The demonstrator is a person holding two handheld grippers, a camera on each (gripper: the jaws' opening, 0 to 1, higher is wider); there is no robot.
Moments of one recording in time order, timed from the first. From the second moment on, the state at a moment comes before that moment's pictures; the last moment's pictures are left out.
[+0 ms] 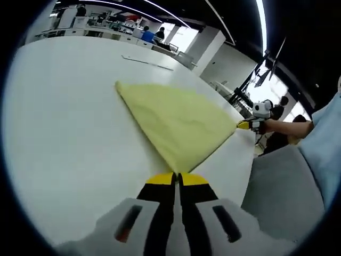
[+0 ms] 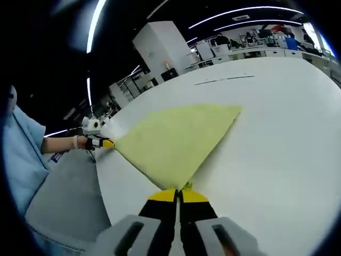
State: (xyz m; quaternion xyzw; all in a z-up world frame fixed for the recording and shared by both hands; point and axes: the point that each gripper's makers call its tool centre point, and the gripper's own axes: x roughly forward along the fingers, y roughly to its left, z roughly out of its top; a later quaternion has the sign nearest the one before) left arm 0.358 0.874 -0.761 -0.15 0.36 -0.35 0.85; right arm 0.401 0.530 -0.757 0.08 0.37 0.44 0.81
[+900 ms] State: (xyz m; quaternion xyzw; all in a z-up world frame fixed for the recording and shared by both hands) left arm 0.367 0.875 -0.735 -0.14 0.30 -0.32 0.89; right arm 0.410 0.523 -0.727 0.11 0.31 0.41 0.85
